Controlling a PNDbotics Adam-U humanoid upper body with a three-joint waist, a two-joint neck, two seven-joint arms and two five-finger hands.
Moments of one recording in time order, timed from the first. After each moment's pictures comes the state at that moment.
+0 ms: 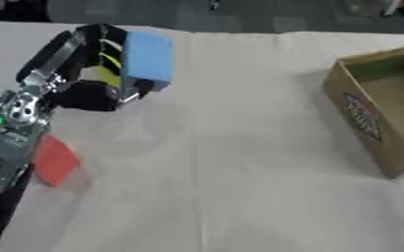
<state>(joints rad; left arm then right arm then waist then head) -0.74 0.33 -0.23 -1.65 -0.13 0.23 -0.18 -0.14 -0.50 -0.39 -1.86 -0.30 0.07 0.01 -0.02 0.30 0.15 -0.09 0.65</state>
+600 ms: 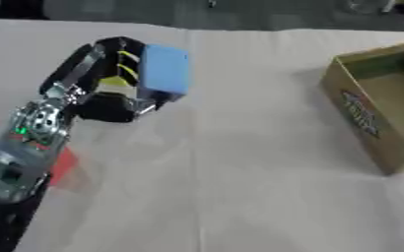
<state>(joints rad) -0.73 0.29 -0.28 -1.62 -0.11 0.18 -0.15 -0.14 -0.50 -0.39 -1.86 -0.30 0.07 0.01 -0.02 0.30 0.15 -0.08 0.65</state>
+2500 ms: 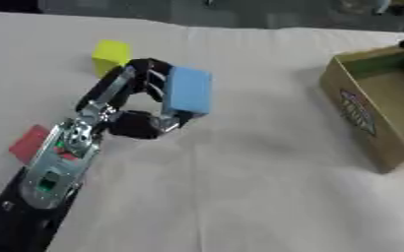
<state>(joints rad) -0.70 0.23 -0.32 -1.55 -0.16 0.09 -0.14 -0.28 -0.65 -0.15 -1.98 -0.13 -0.02 0.22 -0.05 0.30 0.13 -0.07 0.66</state>
